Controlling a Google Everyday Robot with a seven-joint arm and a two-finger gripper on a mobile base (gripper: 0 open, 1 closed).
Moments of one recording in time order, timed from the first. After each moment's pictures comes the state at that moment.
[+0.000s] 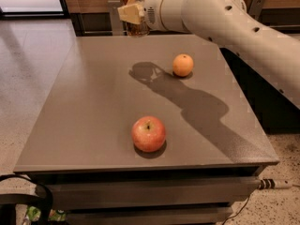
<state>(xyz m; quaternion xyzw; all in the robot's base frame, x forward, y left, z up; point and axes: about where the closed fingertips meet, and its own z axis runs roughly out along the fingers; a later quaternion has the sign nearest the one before) 0.716 0.029 1.013 -0.27 0.73 0.21 0.59</state>
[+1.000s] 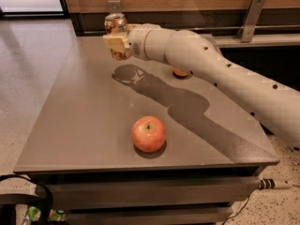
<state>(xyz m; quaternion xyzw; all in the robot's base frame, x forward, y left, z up) 0.710 0.082 0.948 -0.32 0.68 0.24 0.61</state>
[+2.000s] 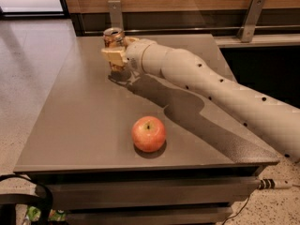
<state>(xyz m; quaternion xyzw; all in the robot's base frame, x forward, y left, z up) 0.707 0.093 0.907 -0.33 0.67 0.25 0.61</state>
